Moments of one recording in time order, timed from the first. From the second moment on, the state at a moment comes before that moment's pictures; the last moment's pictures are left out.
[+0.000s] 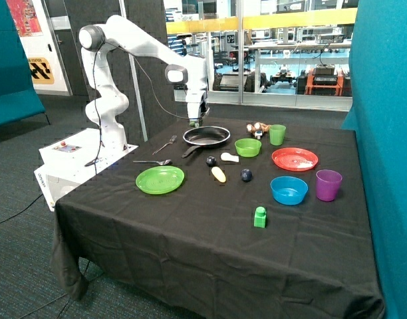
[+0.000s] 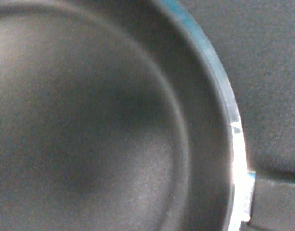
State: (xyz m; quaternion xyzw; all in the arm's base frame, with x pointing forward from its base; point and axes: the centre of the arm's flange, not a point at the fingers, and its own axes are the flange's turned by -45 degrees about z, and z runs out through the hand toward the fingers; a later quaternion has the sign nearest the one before) arm 0.502 0.045 0.401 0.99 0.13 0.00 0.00
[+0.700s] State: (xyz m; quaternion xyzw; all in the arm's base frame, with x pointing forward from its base) arm 0.482 0.115 0.395 0.99 0.16 0.00 0.00
